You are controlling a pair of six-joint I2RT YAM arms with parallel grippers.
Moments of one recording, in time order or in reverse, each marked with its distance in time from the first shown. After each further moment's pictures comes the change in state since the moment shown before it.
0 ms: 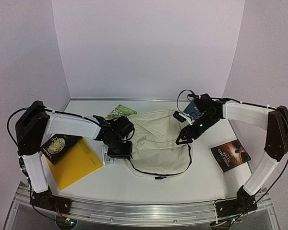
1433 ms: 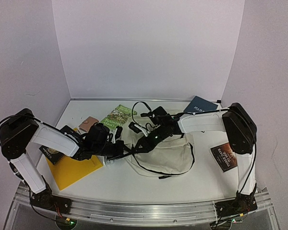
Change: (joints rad) left arm 0.089 -0.192 -0.535 0.952 0.287 -0.058; right arm 0.354 0.421 0.242 0.426 -0.030 0.244
